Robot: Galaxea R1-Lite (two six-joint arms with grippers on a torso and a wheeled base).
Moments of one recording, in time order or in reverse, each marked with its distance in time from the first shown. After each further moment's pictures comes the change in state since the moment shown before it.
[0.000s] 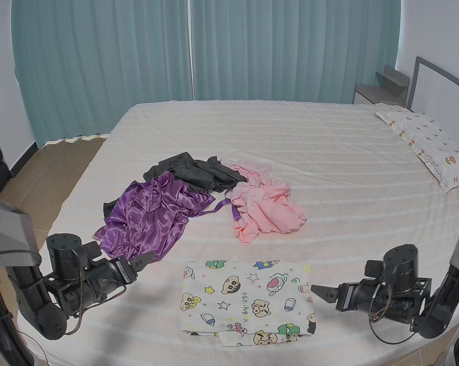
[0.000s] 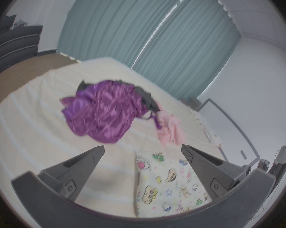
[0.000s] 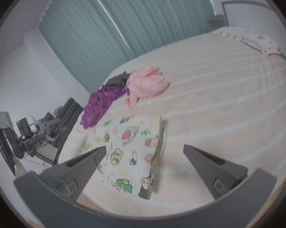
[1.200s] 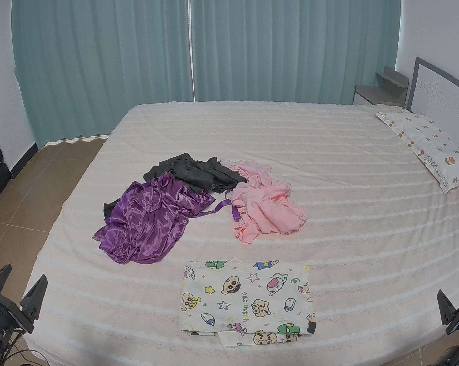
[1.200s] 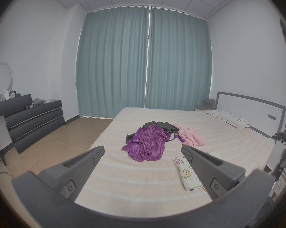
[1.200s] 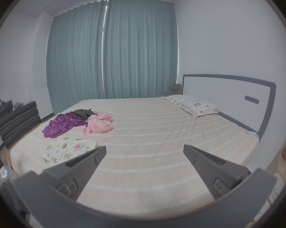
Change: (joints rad) left arm 0.013 -1.435 -0.019 1.245 0.335 0.495; right arm -0.340 -1.542 0.081 1.134 -0.259 -0.514
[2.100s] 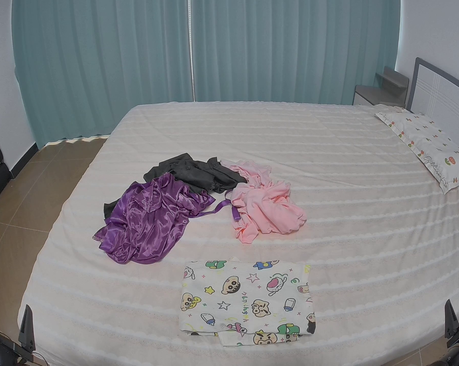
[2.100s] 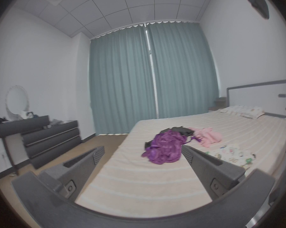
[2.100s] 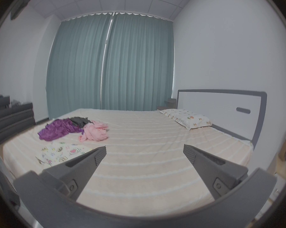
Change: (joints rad) left arm 0.233 -0.466 0.110 0.177 -0.122 0.187; right arm -0.170 -0.298 0.003 0.118 0.143 -0.050
